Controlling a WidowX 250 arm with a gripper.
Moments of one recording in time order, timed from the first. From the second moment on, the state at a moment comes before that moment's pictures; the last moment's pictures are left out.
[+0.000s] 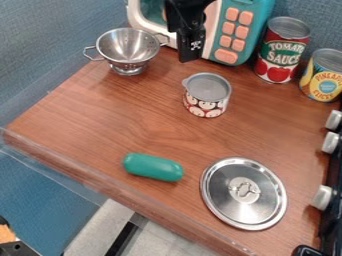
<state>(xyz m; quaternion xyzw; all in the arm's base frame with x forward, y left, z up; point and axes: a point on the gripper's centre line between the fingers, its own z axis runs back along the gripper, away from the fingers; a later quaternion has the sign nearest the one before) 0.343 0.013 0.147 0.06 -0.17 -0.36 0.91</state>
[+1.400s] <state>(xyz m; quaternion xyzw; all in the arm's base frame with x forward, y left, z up) 0.250 -0.123 0.054 0.04 -0.08 -0.47 0.88</state>
